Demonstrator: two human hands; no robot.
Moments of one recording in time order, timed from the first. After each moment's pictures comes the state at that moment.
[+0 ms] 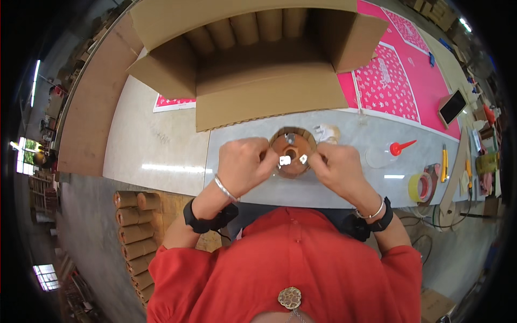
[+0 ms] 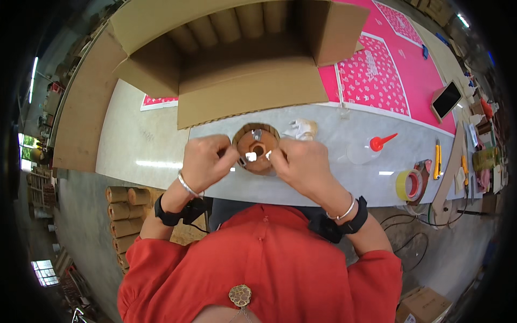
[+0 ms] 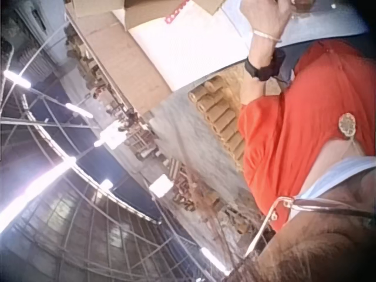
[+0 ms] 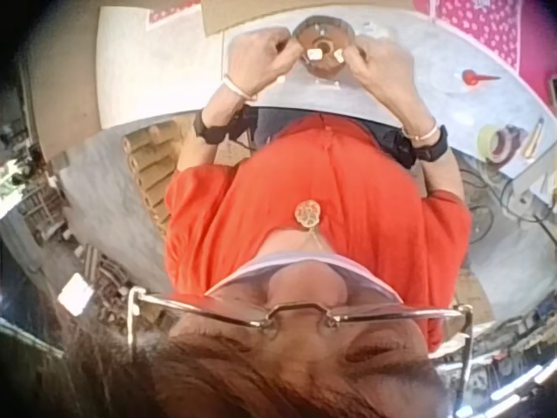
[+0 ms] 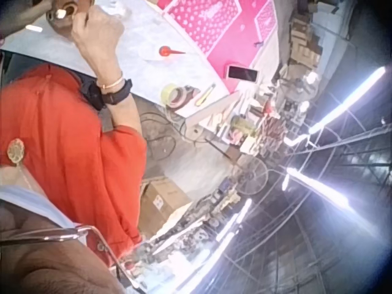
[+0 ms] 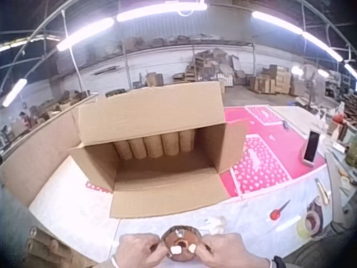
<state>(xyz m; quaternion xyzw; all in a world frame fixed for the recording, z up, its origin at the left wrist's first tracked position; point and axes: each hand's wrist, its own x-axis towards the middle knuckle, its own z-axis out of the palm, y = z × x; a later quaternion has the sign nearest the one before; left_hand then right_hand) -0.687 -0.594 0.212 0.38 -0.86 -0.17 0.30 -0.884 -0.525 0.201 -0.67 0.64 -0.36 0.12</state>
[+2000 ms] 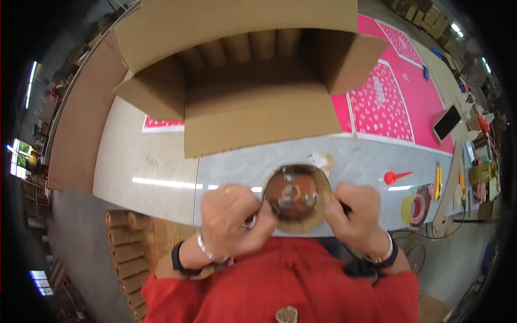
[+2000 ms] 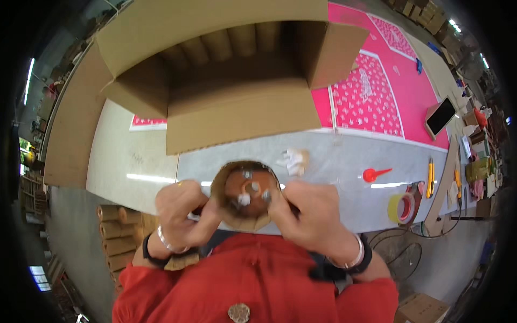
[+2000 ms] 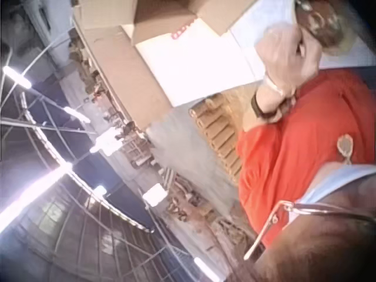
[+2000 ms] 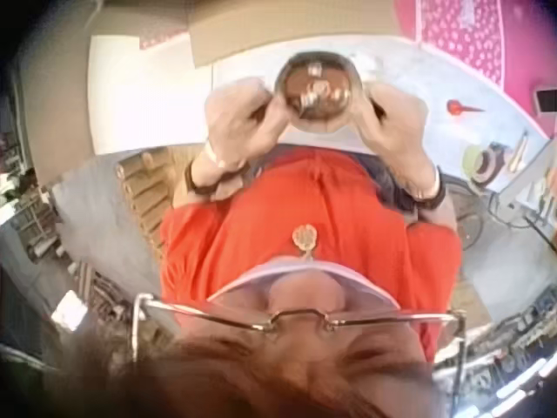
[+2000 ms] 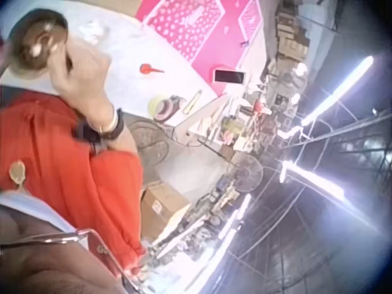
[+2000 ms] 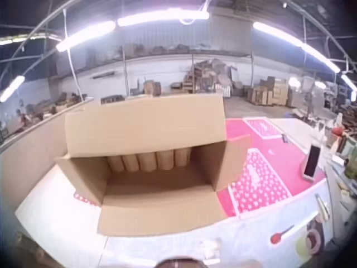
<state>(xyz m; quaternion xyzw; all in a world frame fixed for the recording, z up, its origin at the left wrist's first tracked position) -0.681 -0.565 0.250 0.32 -0.85 -0.20 0.37 -0.889 -0.500 0.247 -0.68 0.57 -0.43 0.16</state>
